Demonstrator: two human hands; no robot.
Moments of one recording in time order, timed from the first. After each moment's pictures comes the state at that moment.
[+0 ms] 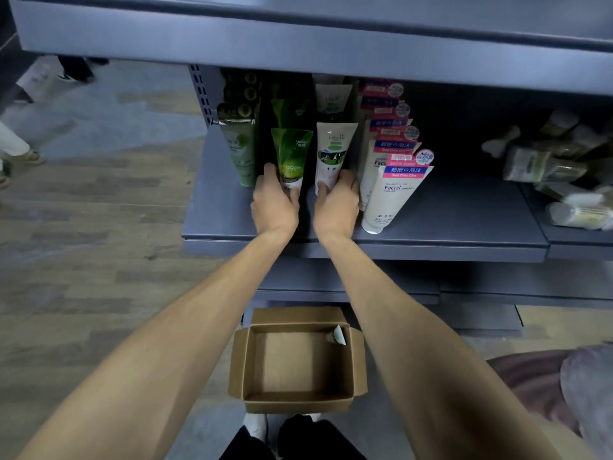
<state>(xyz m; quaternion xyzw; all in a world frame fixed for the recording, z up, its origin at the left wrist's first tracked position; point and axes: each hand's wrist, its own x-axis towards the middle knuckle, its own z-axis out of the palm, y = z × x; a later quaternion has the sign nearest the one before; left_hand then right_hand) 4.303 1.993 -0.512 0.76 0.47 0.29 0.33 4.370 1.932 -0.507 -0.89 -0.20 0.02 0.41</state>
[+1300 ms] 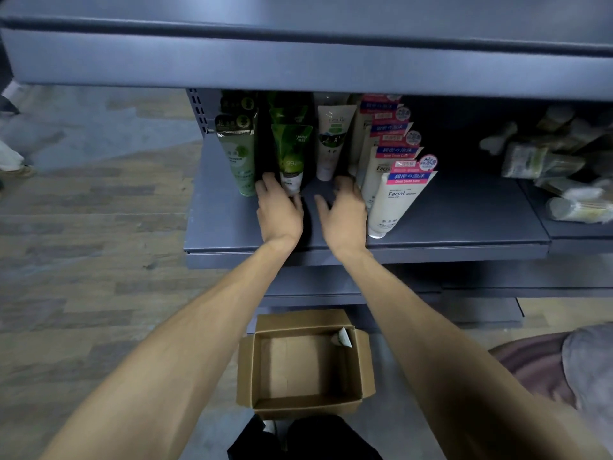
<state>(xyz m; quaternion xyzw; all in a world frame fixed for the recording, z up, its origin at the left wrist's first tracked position) 4.313 1.997 -0.509 0.77 0.47 0.26 0.35 4.384 1.924 -0.523 -0.88 -0.28 0.01 0.37</state>
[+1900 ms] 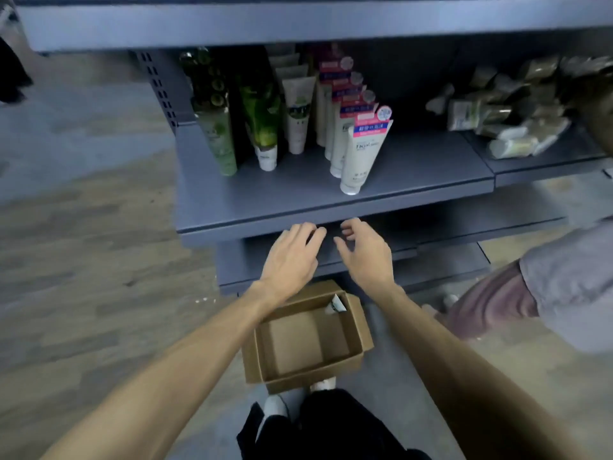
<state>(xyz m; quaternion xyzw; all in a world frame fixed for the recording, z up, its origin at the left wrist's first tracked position) 4.215 1.919 -0.563 0.99 0.06 0.13 0.07 4.305 1.780 -0.553 -0.92 -0.28 0.01 0.29</state>
